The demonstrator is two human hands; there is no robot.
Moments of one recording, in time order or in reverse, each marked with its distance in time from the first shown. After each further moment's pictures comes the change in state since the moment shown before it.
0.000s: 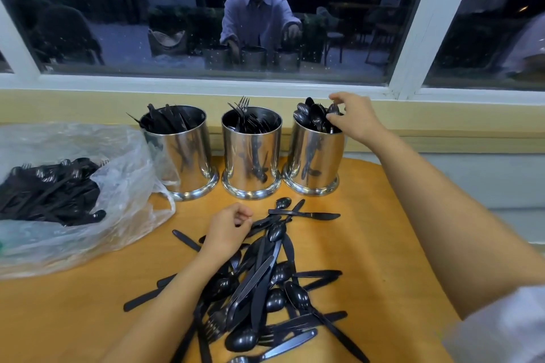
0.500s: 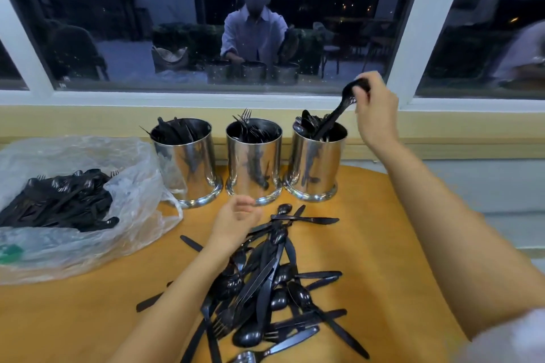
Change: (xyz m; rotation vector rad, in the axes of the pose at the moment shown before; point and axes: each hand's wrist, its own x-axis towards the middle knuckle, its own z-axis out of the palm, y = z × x) left_hand -0.032 0.055 -0.029 -0.339 0.019 -0.112; right_hand -0.041 -0.025 -0.041 0.352 0.491 -0.117
